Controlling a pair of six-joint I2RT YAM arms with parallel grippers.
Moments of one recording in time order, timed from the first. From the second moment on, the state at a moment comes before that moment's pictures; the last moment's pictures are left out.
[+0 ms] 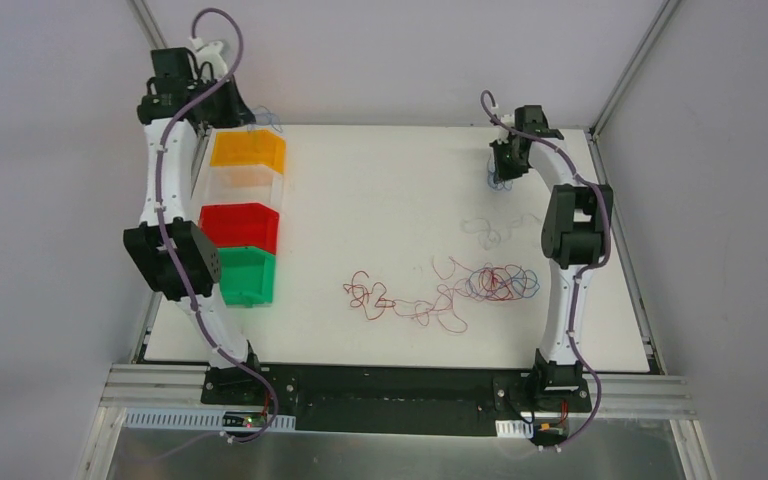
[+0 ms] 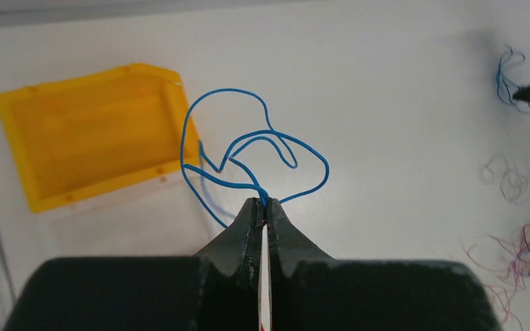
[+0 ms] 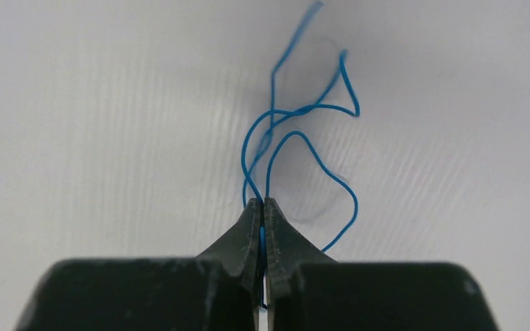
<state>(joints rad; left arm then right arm) 0.13 1.89 2.01 -0.79 0.51 0.02 0.06 2.33 1.98 -0.68 -0.14 -0.19</state>
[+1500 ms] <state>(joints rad) -0.19 1.59 1.61 -0.74 1.04 0.18 0.42 2.09 2.13 -0.89 -1.02 0.19</state>
